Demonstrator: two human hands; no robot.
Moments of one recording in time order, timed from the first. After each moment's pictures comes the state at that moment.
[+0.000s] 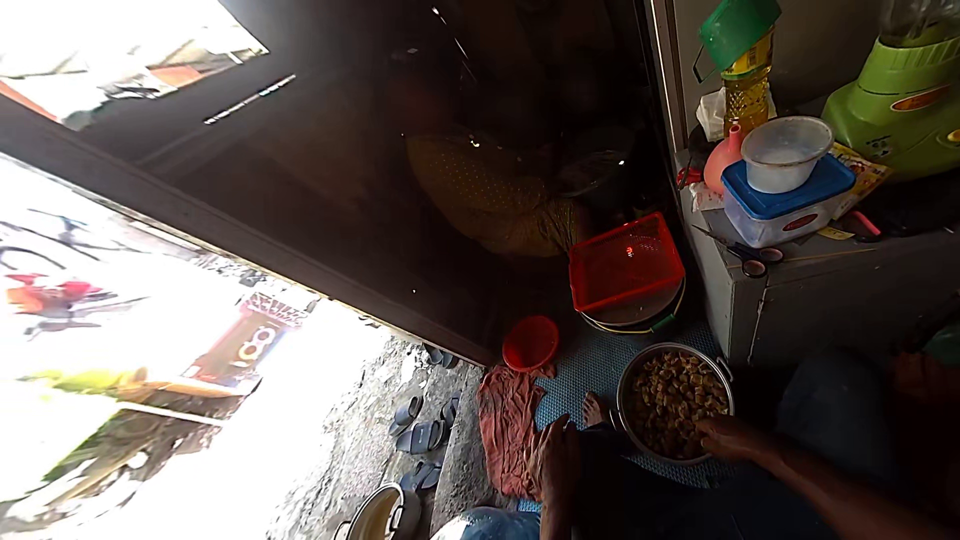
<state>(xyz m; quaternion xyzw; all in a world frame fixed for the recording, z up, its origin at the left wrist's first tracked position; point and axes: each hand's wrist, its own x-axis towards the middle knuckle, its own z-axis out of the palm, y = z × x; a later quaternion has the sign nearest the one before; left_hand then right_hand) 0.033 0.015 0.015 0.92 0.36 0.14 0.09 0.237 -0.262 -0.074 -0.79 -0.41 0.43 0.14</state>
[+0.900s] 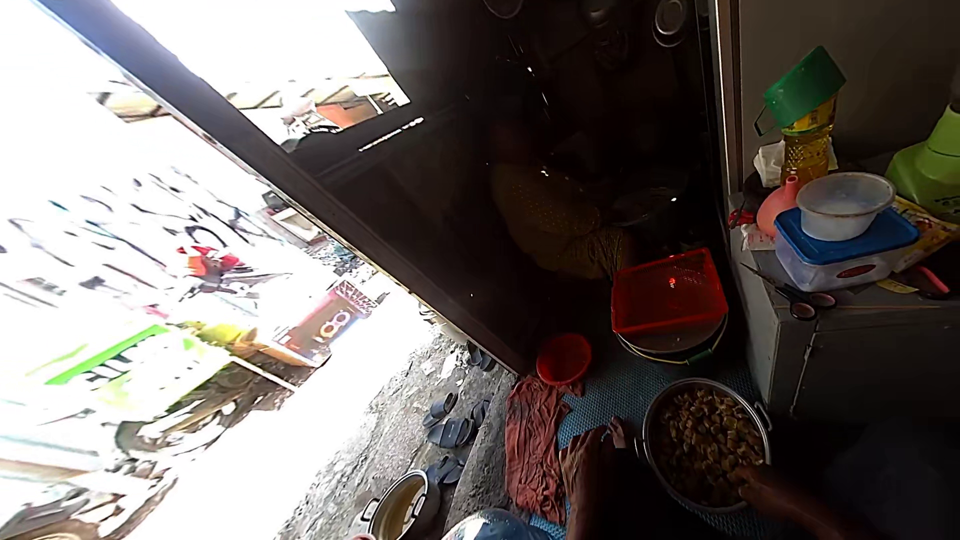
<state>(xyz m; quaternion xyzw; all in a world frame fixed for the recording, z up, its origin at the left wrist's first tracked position) 0.045 0.004 0.020 0.93 0.35 0.11 0.09 0.238 -0.278 -0.091 -0.81 -0.38 0.43 0.14</state>
